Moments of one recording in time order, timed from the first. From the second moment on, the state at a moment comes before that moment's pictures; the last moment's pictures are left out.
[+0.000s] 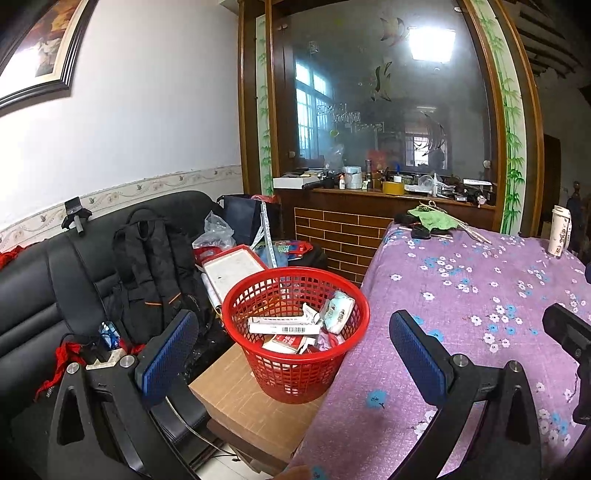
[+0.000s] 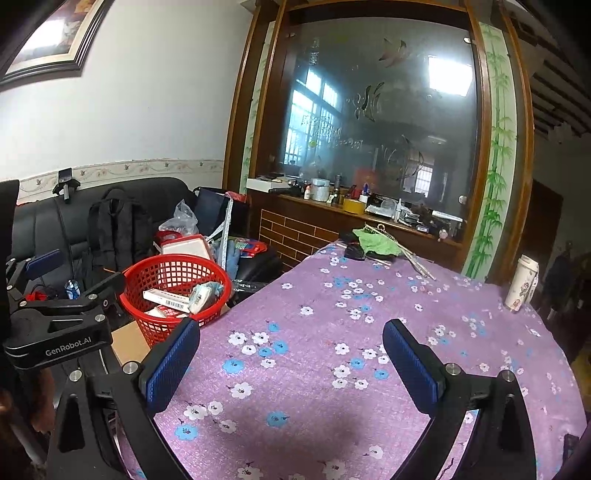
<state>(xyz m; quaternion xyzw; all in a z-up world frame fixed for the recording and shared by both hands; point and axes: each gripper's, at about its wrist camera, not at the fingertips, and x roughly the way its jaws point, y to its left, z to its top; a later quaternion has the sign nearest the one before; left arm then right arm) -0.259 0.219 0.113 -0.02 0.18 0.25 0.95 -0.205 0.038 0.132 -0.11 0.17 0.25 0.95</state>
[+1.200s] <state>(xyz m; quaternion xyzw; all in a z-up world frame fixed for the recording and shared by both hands) -0.255 0.222 0.111 -0.01 0.18 0.28 0.94 -0.204 0.039 0.123 -0.11 0.18 0.25 0.95</state>
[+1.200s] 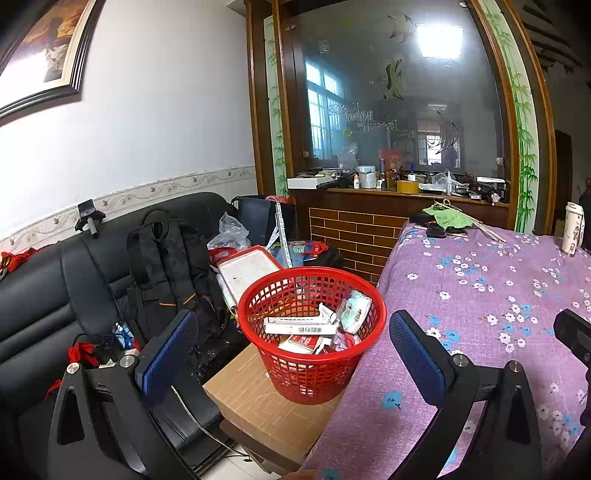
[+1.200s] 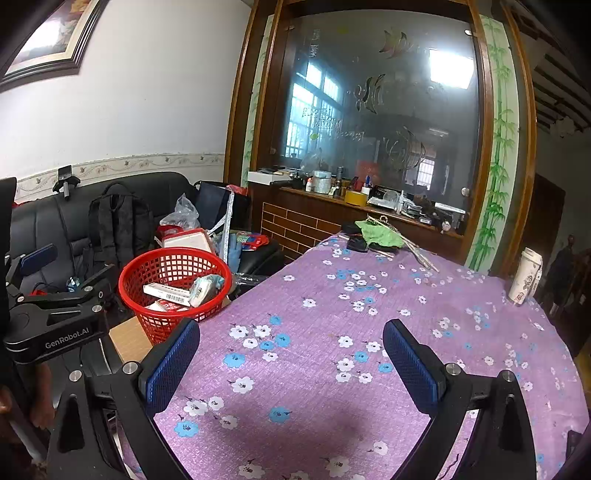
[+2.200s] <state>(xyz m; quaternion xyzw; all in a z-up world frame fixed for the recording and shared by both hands) -0.240 0.216 0.113 -0.01 0.20 0.22 0.95 -0.192 0.025 0.114 -0.10 0.20 0.24 0.95</state>
